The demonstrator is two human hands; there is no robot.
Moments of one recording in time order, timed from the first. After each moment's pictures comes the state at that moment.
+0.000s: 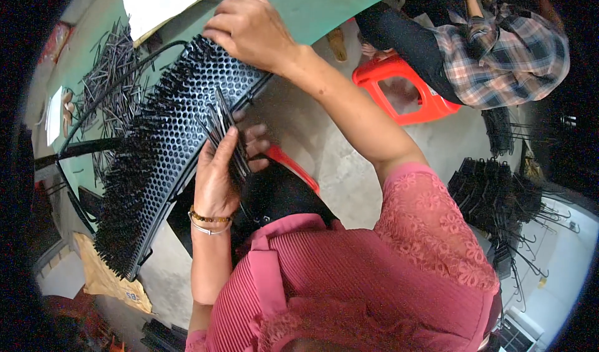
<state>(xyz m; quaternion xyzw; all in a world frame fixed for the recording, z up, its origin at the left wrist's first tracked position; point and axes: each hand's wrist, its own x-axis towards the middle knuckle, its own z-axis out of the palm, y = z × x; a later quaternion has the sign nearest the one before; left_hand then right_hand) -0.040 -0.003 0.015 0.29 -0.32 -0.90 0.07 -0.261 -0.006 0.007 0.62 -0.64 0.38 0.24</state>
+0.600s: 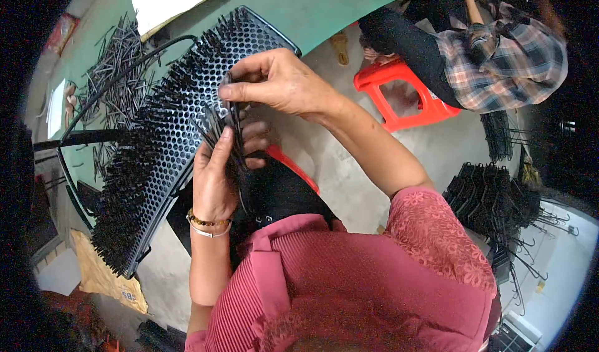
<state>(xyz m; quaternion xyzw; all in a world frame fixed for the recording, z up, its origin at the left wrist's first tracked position) -0.028 -0.005 0.022 0.26 -0.37 -0.89 0.11 -0.199 0.057 0.033 0.34 -0.58 0.58 -0.46</state>
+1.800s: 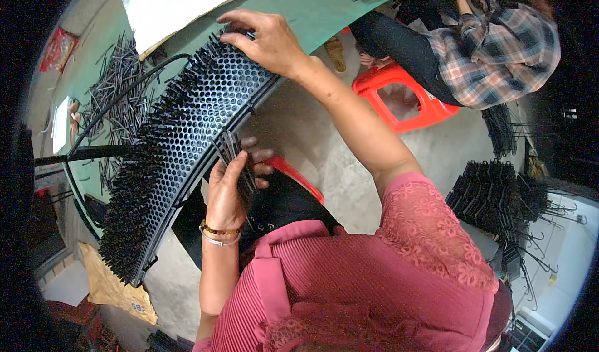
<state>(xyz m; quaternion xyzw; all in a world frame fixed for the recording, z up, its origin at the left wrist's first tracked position) -0.024 0.008 0.001 0.29 -0.37 -0.88 0.06 -0.269 0.005 0.003 0.55 -0.64 0.53 0.08</state>
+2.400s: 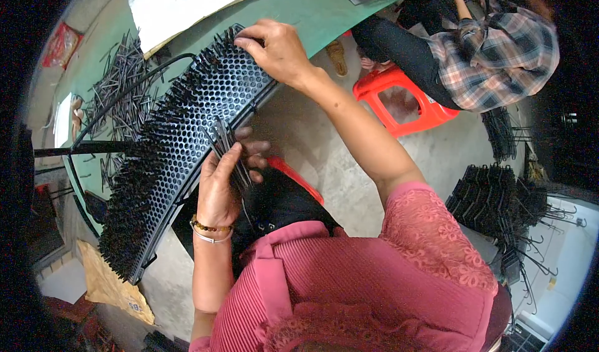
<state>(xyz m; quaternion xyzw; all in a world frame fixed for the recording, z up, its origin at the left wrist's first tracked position) -0.027 -0.001 0.020 0.25 -0.38 -0.89 0.08 -0.261 0.022 0.000 0.51 -0.72 0.47 0.05</state>
